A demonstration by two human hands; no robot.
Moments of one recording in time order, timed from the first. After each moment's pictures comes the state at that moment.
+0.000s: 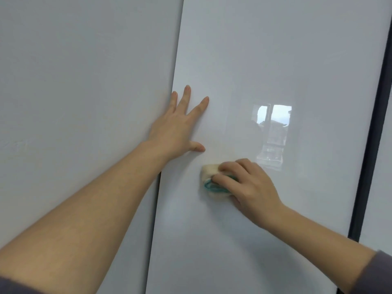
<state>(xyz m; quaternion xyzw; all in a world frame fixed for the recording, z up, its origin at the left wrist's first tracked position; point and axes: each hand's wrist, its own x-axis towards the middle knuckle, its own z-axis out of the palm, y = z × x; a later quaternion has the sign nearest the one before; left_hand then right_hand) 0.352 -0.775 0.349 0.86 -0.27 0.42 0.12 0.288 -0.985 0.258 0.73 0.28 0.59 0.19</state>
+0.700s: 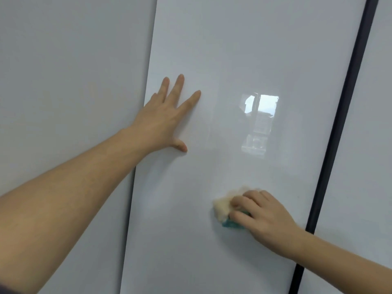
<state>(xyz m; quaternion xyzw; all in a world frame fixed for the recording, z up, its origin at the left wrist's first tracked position) 0.341 -0.792 0.334 0.85 -0.31 0.43 0.02 0.226 -1.068 0.197 0.76 0.32 0.49 0.29</state>
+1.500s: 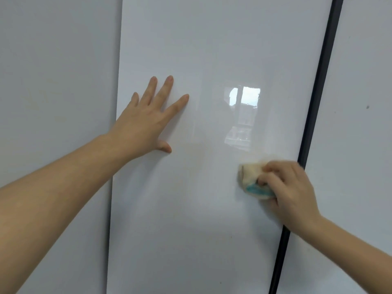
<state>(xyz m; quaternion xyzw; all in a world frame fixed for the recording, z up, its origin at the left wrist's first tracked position) 0.335 -0.806 0.317 0.83 -0.32 0.45 -0.05 0.191 -1.110 0.216 0.76 0.15 0.61 0.18</state>
